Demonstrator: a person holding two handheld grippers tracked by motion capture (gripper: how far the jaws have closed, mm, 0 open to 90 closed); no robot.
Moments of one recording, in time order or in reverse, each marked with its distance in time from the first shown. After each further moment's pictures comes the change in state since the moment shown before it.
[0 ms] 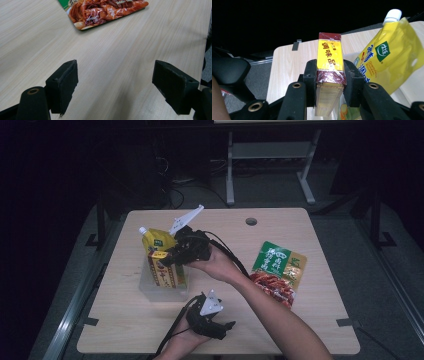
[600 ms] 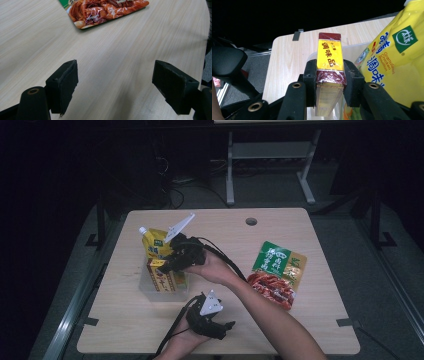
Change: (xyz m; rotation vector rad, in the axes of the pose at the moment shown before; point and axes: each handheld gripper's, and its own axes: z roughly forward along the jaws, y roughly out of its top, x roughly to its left) left arm 0.002 -0.001 -0.001 0.017 0.005 0.011; right arm -0.008 -0.012 0.030 0.066 0.041 -0.010
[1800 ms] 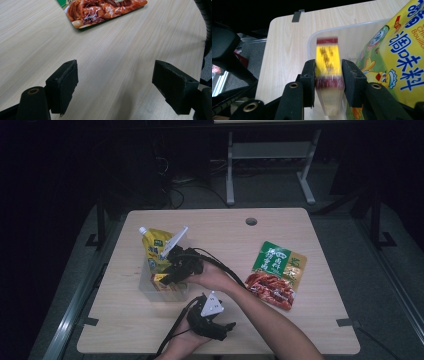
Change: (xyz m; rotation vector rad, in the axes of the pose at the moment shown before) left arm -0.003 0.000 0.001 -0.002 -0.006 0.003; right arm 0.003 -0.019 0.028 0.101 0.023 -0.008
